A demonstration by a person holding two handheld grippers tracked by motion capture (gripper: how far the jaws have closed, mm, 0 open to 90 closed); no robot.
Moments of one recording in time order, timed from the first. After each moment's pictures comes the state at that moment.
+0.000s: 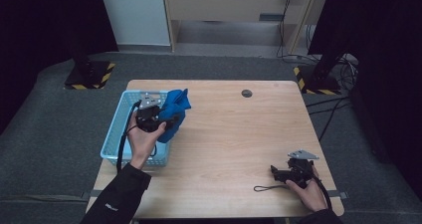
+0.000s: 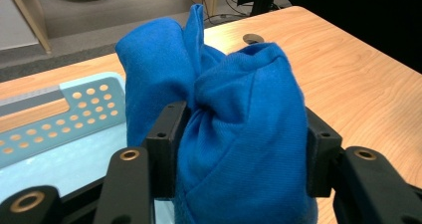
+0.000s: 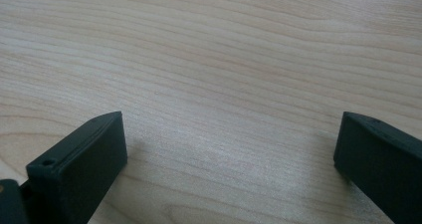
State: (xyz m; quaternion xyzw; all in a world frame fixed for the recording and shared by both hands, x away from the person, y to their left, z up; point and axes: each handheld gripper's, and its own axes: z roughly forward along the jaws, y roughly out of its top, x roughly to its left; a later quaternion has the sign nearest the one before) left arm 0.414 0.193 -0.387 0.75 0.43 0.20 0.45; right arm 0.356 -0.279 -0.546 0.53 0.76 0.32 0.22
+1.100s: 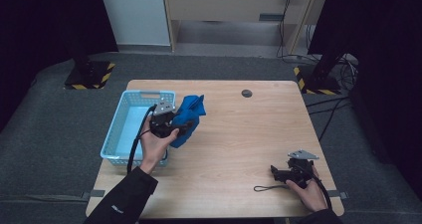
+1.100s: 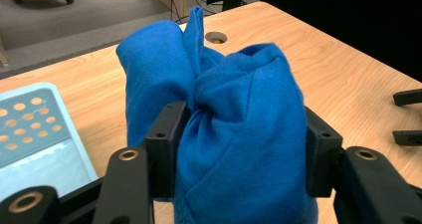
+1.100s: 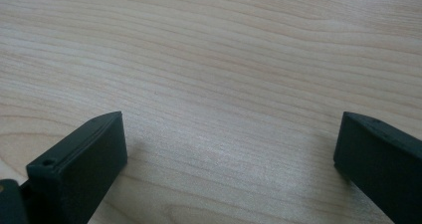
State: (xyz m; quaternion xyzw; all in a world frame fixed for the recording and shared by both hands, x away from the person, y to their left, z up) left arm 0.410 0.161 -0.399 0.77 0.39 0.18 0.47; right arm 0.356 -0.279 -0.546 0.53 0.76 0.32 0.22
